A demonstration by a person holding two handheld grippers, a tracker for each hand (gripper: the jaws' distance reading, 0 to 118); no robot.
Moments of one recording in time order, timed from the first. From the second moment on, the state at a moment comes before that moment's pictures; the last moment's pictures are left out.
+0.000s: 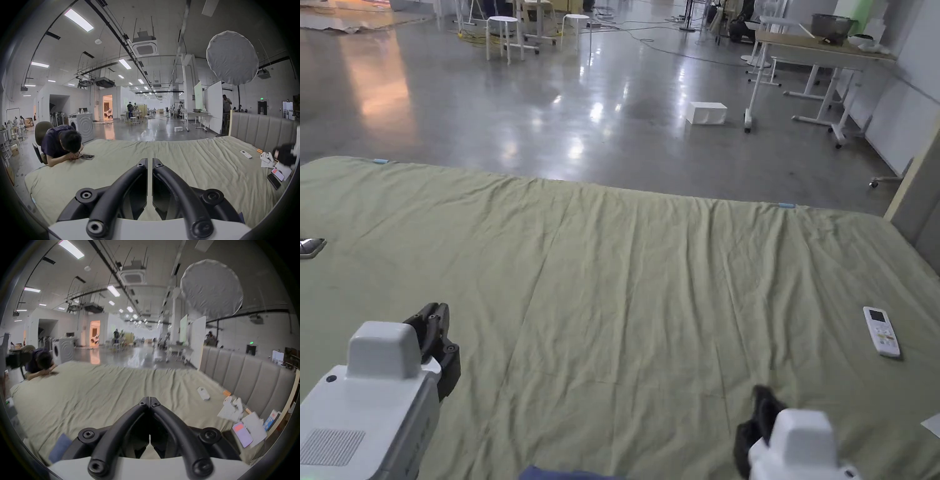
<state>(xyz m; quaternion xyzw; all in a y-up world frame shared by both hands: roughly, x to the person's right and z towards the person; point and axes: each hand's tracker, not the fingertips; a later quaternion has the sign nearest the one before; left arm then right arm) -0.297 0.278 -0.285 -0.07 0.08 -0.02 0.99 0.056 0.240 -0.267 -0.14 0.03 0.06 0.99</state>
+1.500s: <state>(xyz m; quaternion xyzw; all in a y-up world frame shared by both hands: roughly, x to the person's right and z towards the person) -0.307 0.056 -0.322 -0.48 -0.28 0.48 0.68 -0.018 0.082 -0.252 -0.26 0.06 0.14 0.95</state>
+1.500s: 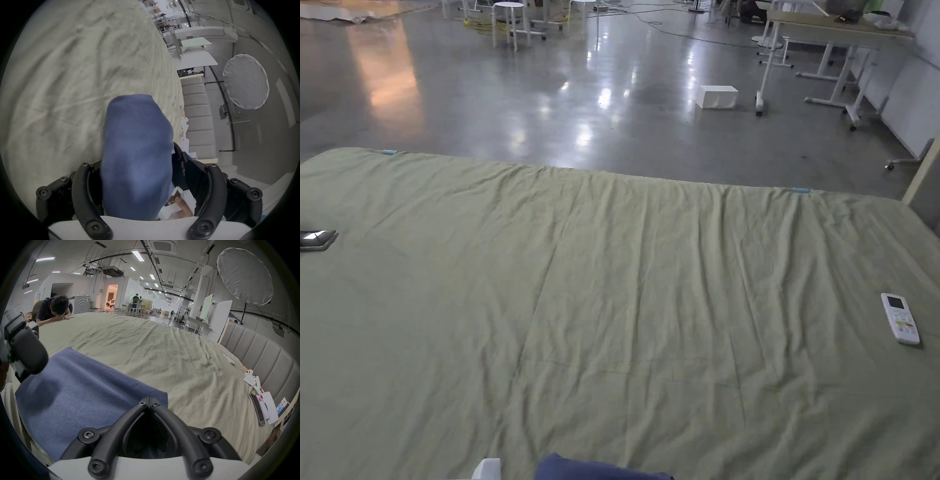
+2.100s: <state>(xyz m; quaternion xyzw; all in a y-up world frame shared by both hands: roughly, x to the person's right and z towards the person) -0.301 0.088 -0.327 -0.48 -0.28 0.46 0.69 -0.015 0.080 -0.253 -0.25 0.06 0.15 0.95</state>
